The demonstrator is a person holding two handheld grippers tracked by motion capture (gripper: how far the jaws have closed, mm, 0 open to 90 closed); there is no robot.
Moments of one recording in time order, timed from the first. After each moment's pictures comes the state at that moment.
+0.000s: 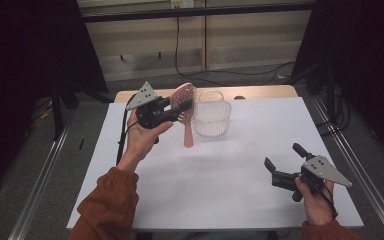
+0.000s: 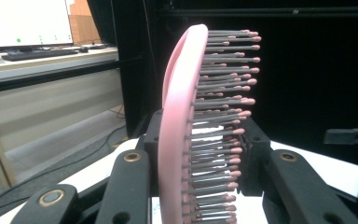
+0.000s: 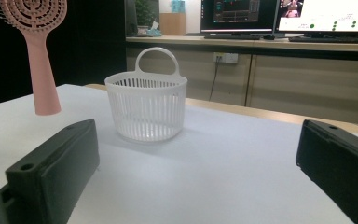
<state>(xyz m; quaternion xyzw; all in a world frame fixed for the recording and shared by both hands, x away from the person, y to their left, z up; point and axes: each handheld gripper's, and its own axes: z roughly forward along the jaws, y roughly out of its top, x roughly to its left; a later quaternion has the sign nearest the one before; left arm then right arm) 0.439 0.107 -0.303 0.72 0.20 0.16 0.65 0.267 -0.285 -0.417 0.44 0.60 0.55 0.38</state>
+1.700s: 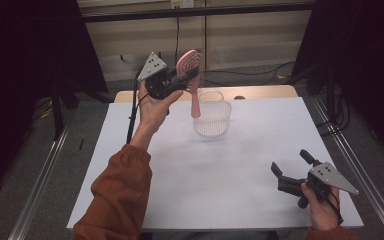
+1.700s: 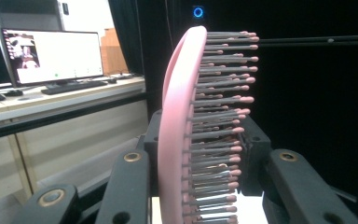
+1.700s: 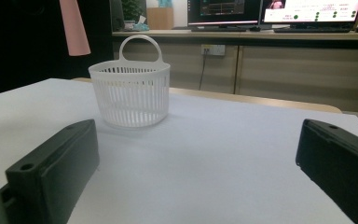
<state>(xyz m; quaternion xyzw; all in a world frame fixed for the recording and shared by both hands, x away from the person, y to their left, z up) 0.490 0.075 -0.268 0.68 0.21 0.22 0.67 0.256 -0.296 -0.428 0.46 0.59 0.54 0.38</state>
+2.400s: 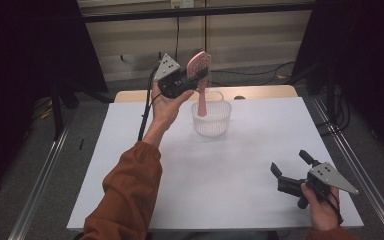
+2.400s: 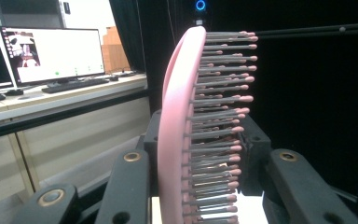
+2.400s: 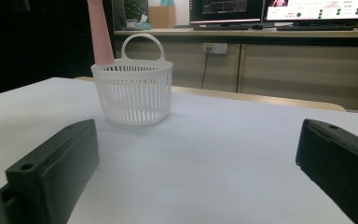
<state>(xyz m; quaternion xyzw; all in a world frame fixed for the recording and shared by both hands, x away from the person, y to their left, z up) 0.506 0.047 -0.290 0.69 0.21 0.23 0.66 0.256 -0.296 -0.429 0.46 0.60 0.54 0.38</state>
